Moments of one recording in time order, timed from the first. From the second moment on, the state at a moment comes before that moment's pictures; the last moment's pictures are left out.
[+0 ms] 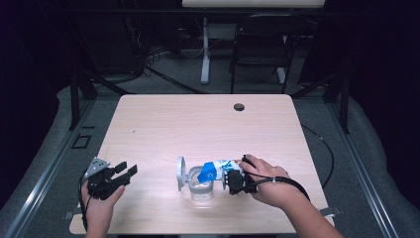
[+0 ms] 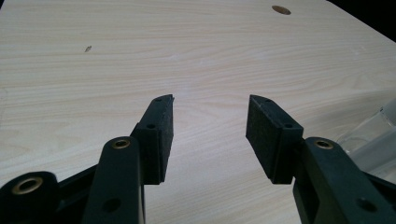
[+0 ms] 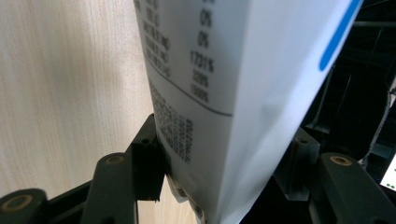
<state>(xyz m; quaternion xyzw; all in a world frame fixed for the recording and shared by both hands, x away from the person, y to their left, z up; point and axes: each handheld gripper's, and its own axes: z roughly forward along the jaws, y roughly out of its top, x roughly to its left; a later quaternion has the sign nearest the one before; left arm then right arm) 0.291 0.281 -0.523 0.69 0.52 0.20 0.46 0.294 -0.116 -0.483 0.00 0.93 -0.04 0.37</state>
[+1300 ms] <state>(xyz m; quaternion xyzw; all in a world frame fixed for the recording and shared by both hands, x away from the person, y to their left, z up) 0.291 0.282 -0.525 0.69 0.52 0.20 0.45 0.289 -0.105 -0.478 -0.05 0.91 -0.07 0.40</state>
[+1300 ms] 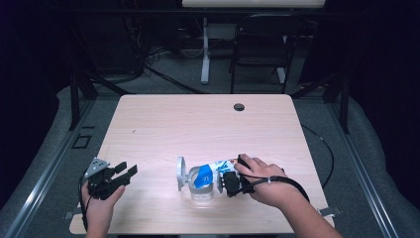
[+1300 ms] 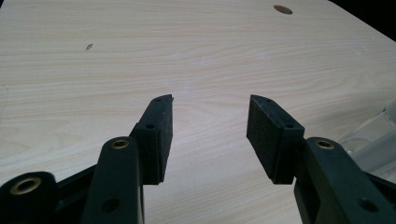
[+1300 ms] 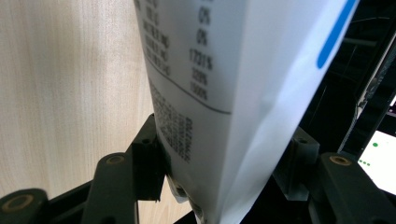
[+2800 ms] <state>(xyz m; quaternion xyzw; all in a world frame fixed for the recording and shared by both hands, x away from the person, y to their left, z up) 0.291 0.282 -0.525 0.69 0.52 0.20 0.45 0.287 -0.098 -0.474 -0.07 0.91 -0.09 0.40</state>
